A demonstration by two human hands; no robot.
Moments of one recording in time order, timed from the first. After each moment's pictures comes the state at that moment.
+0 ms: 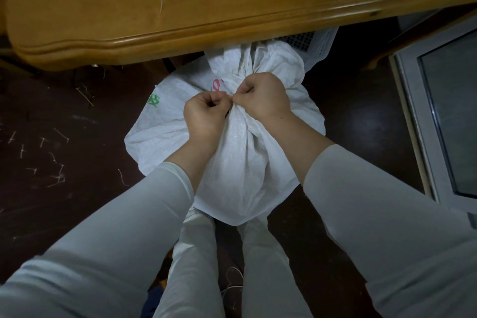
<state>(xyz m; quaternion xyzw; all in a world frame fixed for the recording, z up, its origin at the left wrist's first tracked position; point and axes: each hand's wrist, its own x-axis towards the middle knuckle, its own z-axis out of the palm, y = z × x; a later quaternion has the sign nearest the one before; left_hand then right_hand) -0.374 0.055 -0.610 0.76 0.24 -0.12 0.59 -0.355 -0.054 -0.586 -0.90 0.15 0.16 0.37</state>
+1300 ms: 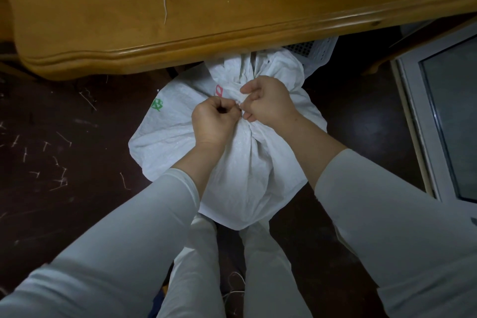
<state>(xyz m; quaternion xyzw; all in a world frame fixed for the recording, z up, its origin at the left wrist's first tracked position) -0.369 0.049 -0.603 0.81 0.19 -0.13 0.54 -0.351 -0.062 -0.578 -0.81 0.19 0.23 0.50</state>
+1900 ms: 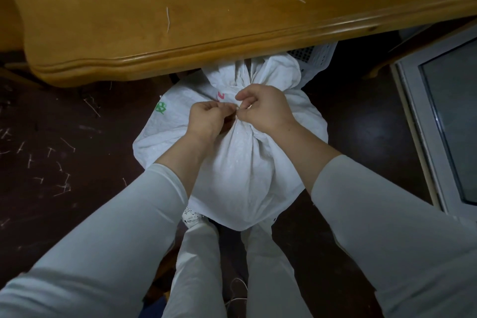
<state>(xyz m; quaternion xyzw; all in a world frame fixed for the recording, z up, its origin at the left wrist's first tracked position) -0.353 0.060 -0.583 0.66 0.31 -0.27 0.63 -0.357 -0.059 -0.584 -0.86 0.15 0.18 0.45</state>
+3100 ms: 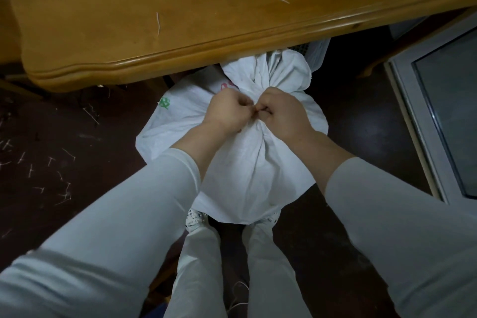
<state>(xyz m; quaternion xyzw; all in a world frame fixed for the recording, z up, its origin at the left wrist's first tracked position) -0.348 0.025 -0.561 0.87 0.02 -0.32 0.38 -0.379 -0.101 -0.592 -0.95 0.01 0.11 0.30</state>
